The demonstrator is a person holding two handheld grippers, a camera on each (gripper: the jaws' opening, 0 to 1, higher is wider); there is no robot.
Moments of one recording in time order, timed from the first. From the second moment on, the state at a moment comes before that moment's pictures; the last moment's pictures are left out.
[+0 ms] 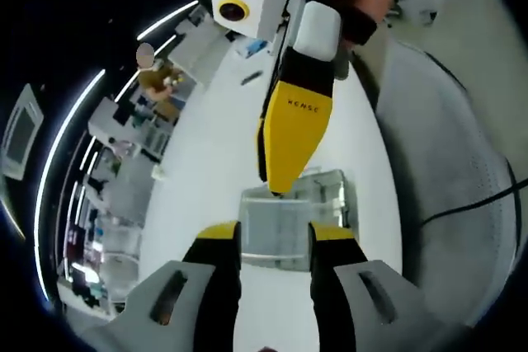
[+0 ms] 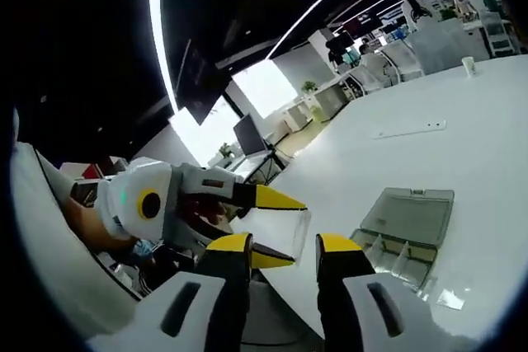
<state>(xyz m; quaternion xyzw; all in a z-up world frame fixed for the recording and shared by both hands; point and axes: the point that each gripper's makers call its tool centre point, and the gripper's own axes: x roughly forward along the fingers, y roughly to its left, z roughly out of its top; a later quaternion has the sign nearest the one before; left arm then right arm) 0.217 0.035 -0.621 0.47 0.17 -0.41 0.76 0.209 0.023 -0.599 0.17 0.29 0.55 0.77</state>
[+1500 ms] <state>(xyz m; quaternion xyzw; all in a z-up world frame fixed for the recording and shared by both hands) 0.220 0.024 -0.607 0.49 0.13 -0.40 0.76 0.217 0.026 -0.607 0.19 0.32 0.53 0.76</state>
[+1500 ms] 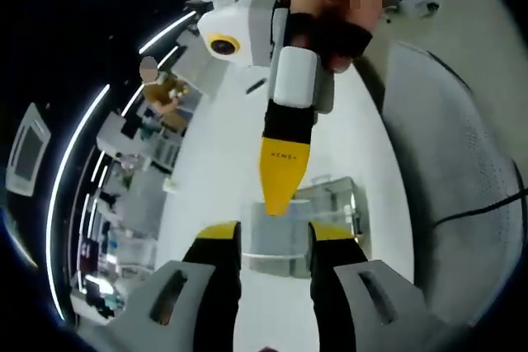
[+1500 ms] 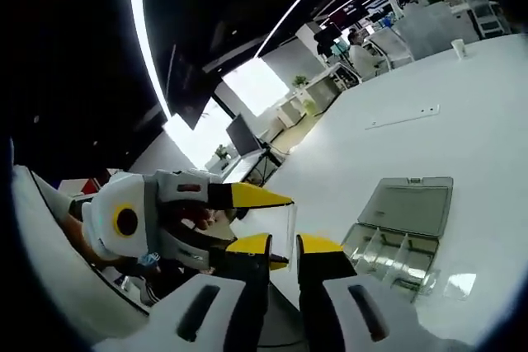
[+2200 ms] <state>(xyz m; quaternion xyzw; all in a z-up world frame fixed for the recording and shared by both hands) 0.222 0.022 -0.604 0.49 0.13 -0.40 0.76 0.216 0.027 -0.612 0.19 0.33 0.53 0.75</state>
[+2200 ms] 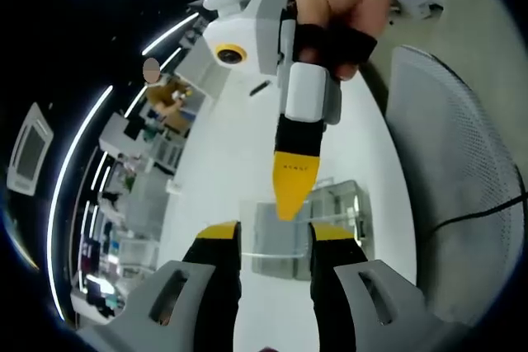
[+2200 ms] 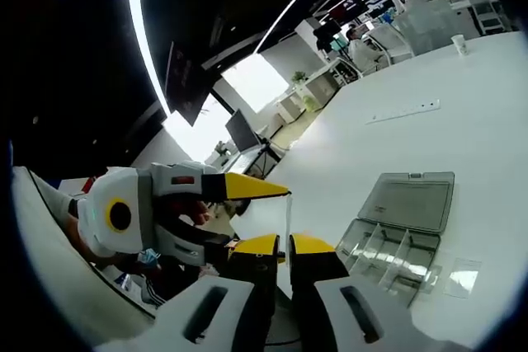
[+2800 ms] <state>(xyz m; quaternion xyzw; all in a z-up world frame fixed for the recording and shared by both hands) 0.220 0.022 -0.604 0.49 0.13 -0.40 0.77 0.214 0.026 -0.613 0.18 0.33 0.53 0.76</state>
